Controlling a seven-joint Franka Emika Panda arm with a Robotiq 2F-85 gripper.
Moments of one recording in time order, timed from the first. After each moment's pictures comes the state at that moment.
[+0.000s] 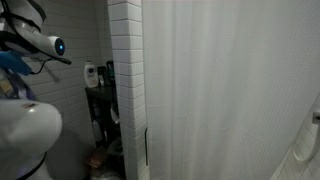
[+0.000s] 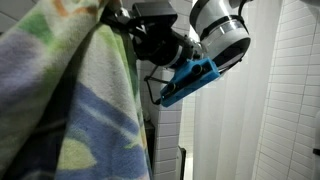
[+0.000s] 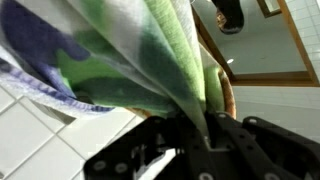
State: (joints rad) arm 0.39 -0.47 0.41 -2.55 1.97 1.78 -1.50
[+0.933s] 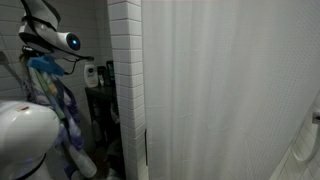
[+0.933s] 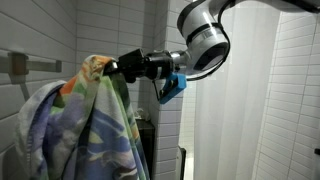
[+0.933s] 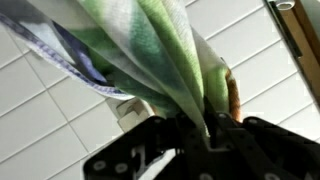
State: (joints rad) arm 0.26 -0.34 0.44 -2.44 1.88 2.16 -1.57
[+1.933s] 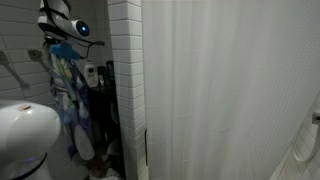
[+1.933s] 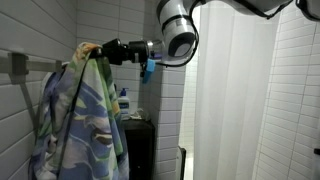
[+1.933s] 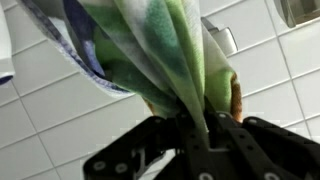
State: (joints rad) arm 0.26 -0.08 0.40 -2.07 1.78 2.39 -1.60
